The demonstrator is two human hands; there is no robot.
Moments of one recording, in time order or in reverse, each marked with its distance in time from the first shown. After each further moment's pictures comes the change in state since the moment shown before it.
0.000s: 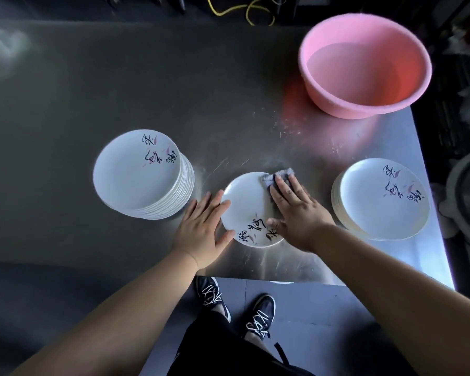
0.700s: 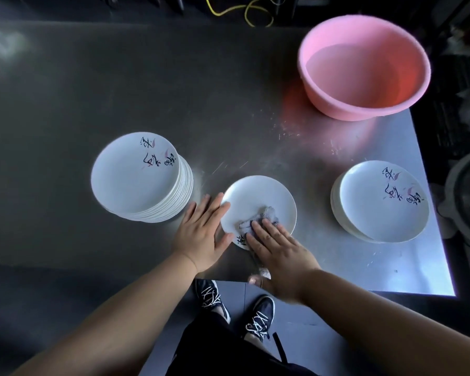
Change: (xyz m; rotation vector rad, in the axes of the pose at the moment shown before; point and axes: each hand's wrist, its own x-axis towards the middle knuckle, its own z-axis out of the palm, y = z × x) left_hand 0.000 0.000 0.001 -0.023 0.016 0.014; right_hand -0.053 -0.046 0.045 -0.066 -0.031 -0.300
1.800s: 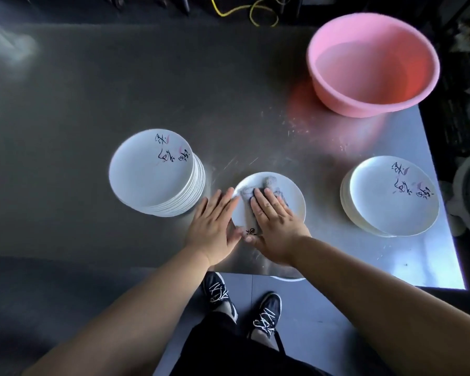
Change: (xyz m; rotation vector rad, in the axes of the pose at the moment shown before) left_hand -0.002 0.000 0.001 -0.011 -0.017 -0.006; right_hand 0.059 -0.003 -0.012 0.087 0.057 0.153
